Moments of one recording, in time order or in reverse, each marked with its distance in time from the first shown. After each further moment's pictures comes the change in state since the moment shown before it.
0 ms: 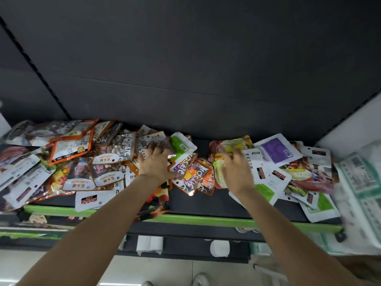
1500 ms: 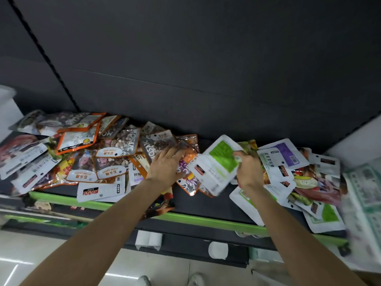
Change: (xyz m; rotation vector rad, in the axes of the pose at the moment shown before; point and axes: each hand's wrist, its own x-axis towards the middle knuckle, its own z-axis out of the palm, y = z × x) left_hand -0.012 0.018 0.008 -0.094 0.129 0.161; right_hand 0.016 0.019 -0.015 0.335 0.085 0.179
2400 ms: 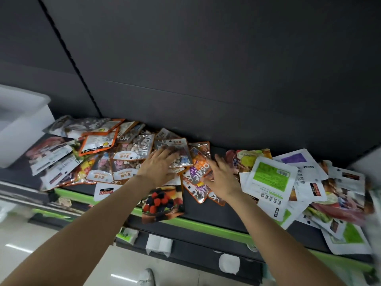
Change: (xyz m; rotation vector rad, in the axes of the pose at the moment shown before) left_hand -0.011 -0.047 -0.027 0.168 -0.111 -0.023; right_hand -0.011 -0.057 0.045 -0.056 -0.383 -0.382
